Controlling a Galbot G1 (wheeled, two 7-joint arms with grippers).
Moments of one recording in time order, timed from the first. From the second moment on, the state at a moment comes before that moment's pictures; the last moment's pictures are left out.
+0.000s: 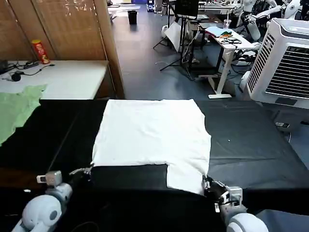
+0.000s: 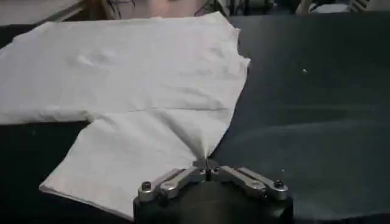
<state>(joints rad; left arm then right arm) 1.56 -0.90 -0.61 -2.07 -0.91 0.46 -0.25 -1.74 1.30 0.56 2.39 0.38 -0.69 0.19</state>
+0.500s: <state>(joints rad) 1.71 -0.93 -0.70 -2.19 -0.90 0.37 -0.31 -1.56 1.21 0.61 2.25 0.47 -0.51 0.12</state>
